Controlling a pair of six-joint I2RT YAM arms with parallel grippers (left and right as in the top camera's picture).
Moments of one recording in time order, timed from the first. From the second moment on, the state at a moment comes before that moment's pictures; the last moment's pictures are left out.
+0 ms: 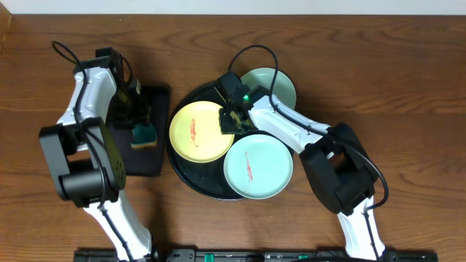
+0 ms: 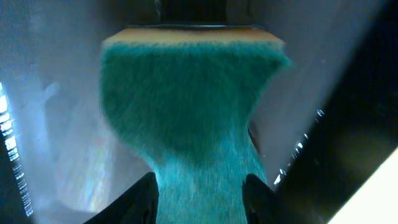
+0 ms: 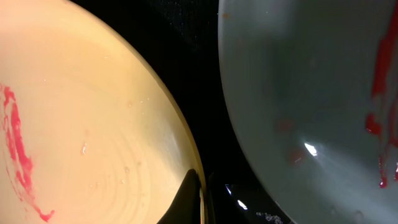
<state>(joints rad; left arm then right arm) 0.19 2.06 1.53 -1.11 0.07 0.01 0.69 2.21 1.62 -0.69 -0.08 0.58</state>
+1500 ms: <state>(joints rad) 0.05 1.72 1.49 -1.13 0.15 -0.09 0.69 2.21 1.63 -0.70 -0.08 0.57</state>
